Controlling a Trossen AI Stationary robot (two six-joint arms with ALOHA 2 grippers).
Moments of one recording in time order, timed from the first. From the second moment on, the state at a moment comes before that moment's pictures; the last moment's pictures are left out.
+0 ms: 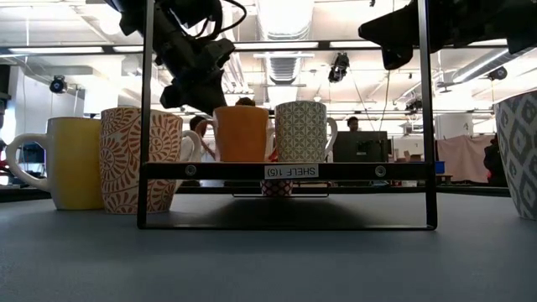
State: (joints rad) left arm 0.17 1.40 0.97 -0.40 -0.18 -0.51; right arm 0.21 1.04 0.40 0.53 0.10 -0.09
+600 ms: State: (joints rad) left arm 0.17 1.40 0.97 -0.40 -0.17 -0.51; right arm 0.21 1.04 0.40 0.53 0.10 -0.08
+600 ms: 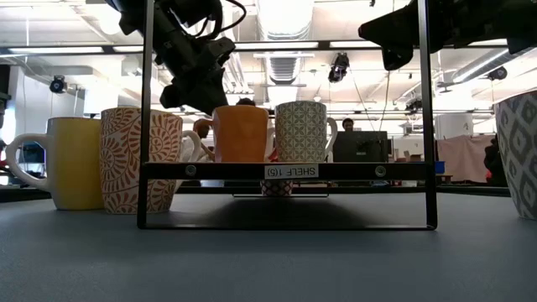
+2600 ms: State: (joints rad) left arm 0.06 1.44 1.07 -0.62 -0.06 -0.10; right arm 0.21 1.07 0.40 0.53 0.11 0.01
